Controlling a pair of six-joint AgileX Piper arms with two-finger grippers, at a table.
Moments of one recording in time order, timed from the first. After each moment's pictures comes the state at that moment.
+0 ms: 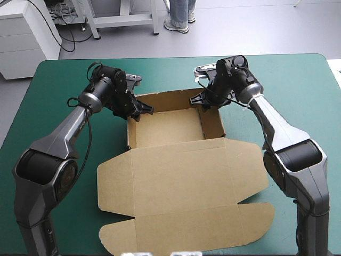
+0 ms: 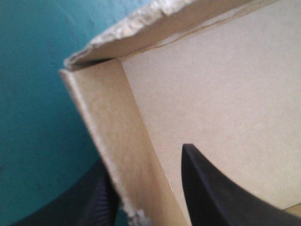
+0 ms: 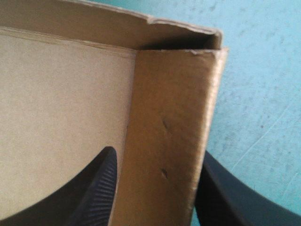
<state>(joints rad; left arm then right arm) -0.36 1.99 -1.83 -0.04 1.23 -0.11 0.36 2.11 -2.08 0.07 1.24 0.04</state>
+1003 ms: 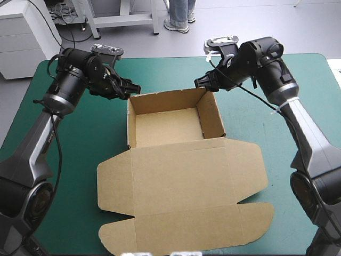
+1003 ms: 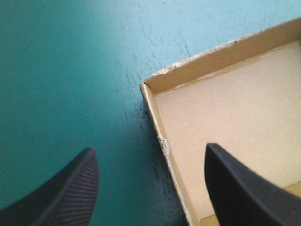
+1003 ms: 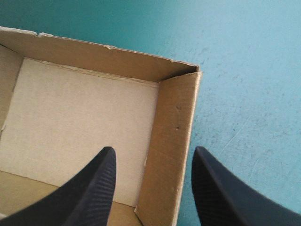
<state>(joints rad) -0.36 1.76 -1.90 0.05 1.25 -0.16 0.36 1.83 -2.08 0.10 1.25 0.04</state>
